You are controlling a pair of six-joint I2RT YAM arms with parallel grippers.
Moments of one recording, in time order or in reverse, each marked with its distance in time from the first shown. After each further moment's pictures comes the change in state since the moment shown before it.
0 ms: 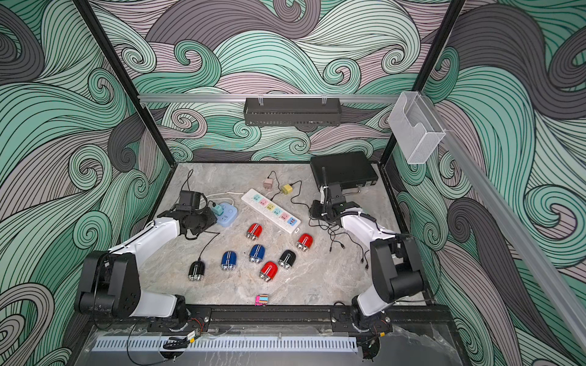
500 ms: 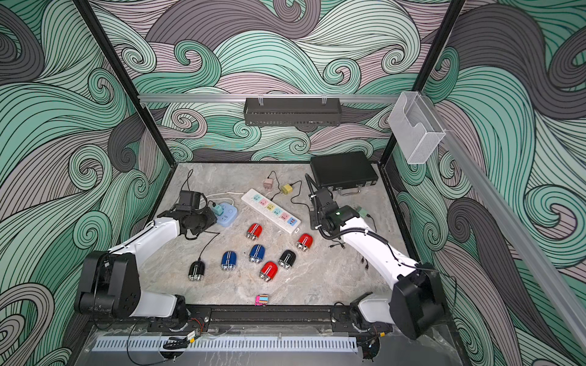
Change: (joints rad) left arm 0.002 0.000 0.000 0.000 0.000 0.000; right arm 0.203 -0.222 0.046 -0.370 0.426 -0.137
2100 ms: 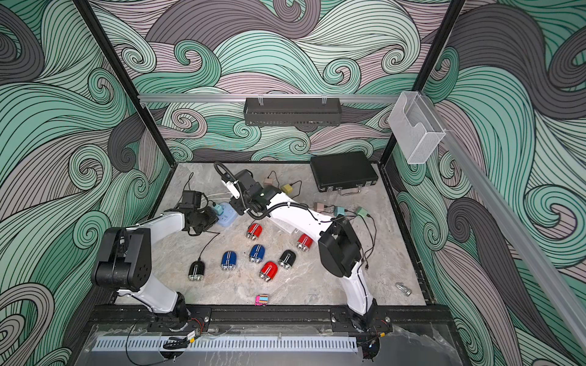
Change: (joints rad) left arm 0.063 0.198 0.018 0.123 0.064 -0.023; right arm 0.411 0.630 0.824 0.135 -0.117 -0.402
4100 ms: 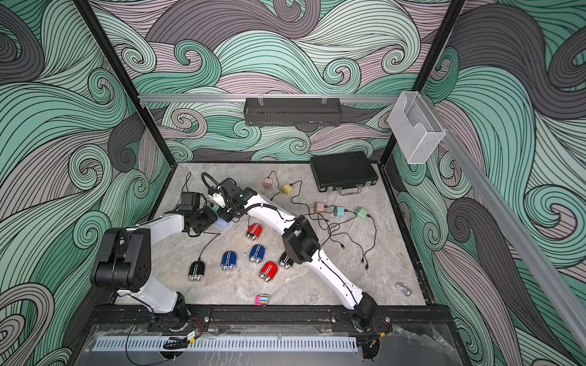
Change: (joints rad) left arm 0.016 0.007 -0.028 0.091 -0.022 -0.021; right arm 0.009 0.671 0.724 -0.277 -0.249 -0.040
